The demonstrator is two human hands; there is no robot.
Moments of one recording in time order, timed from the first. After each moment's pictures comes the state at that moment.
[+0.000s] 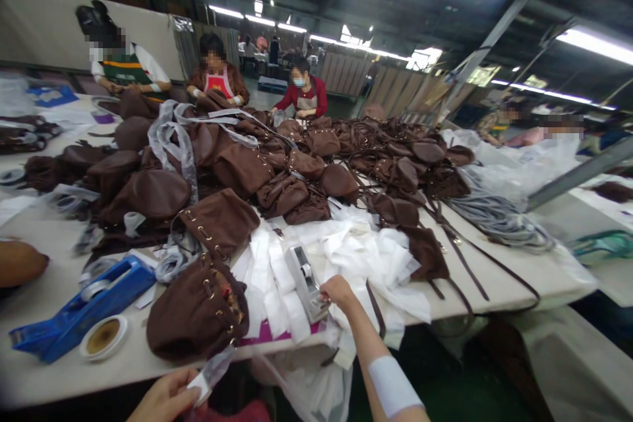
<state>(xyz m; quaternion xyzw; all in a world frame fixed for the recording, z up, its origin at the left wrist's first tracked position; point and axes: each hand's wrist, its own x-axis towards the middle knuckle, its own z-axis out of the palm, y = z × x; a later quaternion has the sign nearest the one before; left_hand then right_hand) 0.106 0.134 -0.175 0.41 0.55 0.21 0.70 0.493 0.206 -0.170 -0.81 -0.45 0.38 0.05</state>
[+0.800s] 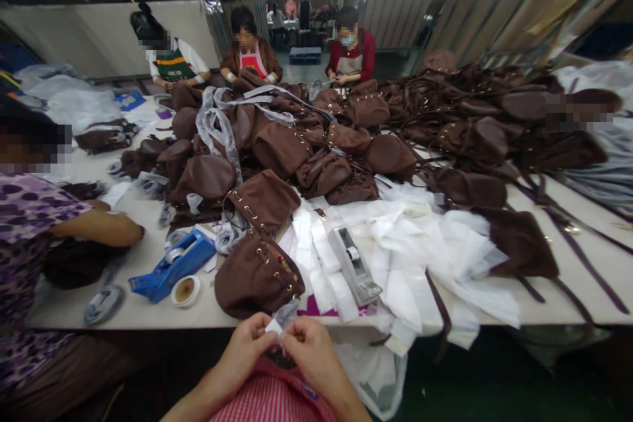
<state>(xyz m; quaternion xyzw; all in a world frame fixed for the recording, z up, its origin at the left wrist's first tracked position) 0.153 0.144 -0.145 0.38 0.57 0.25 0.68 0.300 0.126 -0.127 -0.60 -0.41 0.62 0.30</state>
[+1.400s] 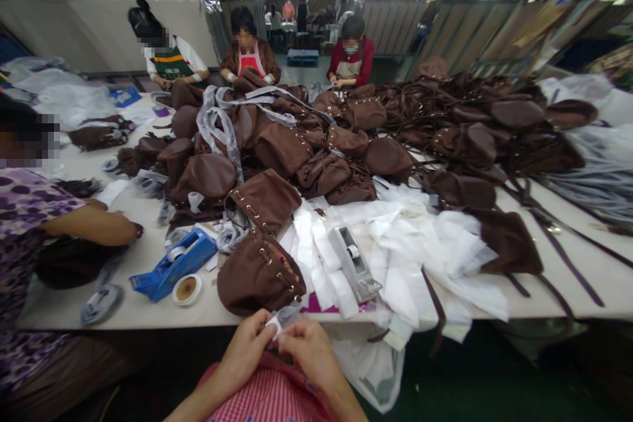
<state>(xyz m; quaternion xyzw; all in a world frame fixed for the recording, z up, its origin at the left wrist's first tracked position) 0.137 0.143 -0.148 0.53 0.58 0.19 0.58 0.283 0.117 -0.148 -0.64 -0.39 0.60 0.27</state>
